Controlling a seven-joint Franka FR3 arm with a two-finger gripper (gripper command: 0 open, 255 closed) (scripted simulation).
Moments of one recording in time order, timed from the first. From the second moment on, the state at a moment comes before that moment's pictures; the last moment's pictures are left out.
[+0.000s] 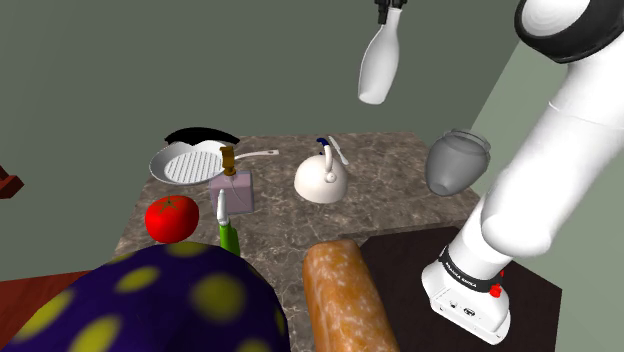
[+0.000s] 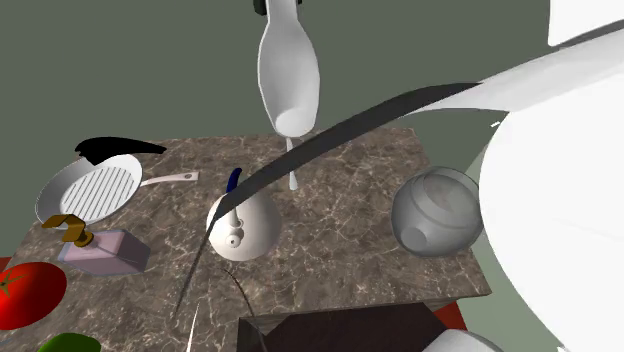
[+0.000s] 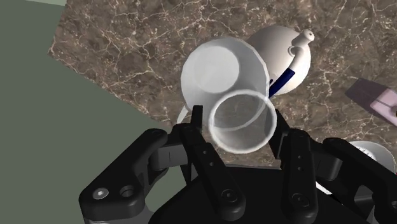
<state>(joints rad) 0.07 0.03 -0.40 -1.21 -0.03 1.18 -0.28</state>
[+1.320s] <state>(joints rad) 0.33 0.08 -0.15 -1.10 0.01 1.11 0.24</state>
